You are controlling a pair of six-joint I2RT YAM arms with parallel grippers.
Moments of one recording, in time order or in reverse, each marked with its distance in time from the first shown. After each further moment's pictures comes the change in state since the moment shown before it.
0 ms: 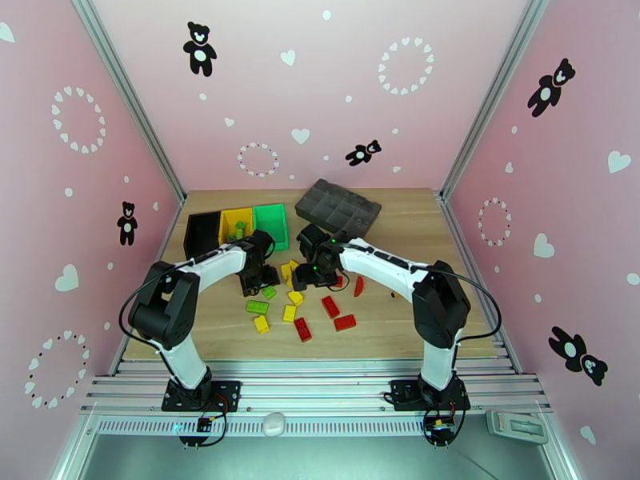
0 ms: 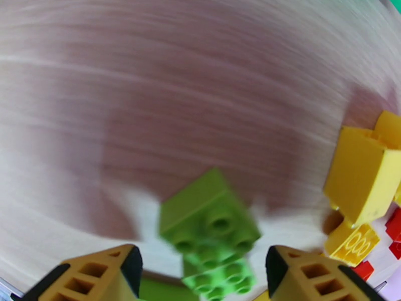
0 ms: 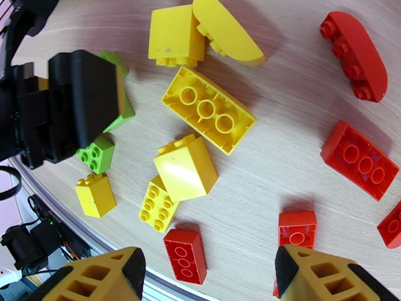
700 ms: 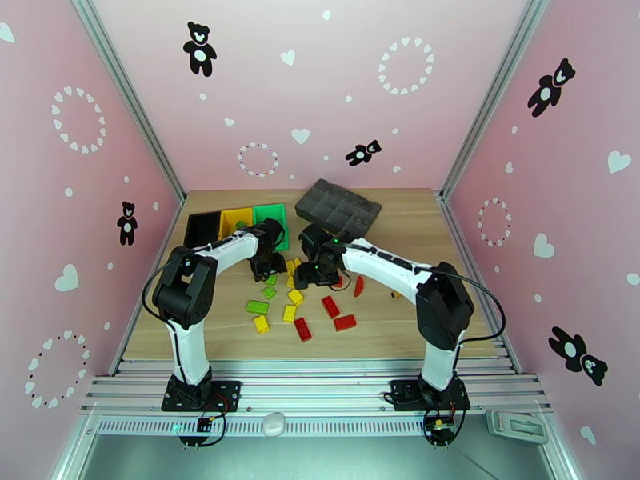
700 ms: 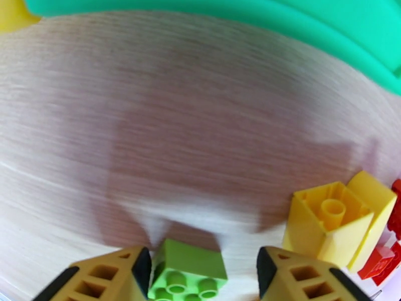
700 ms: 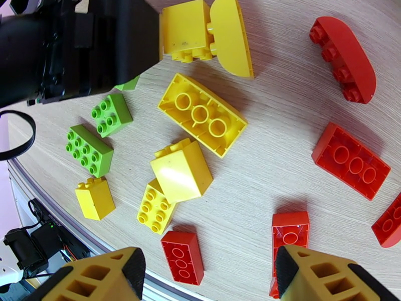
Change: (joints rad) left arm -0.003 0.159 0.218 -0.042 -0.016 0.035; right arm -0.013 -0.017 -0.013 0.008 0.013 0.002
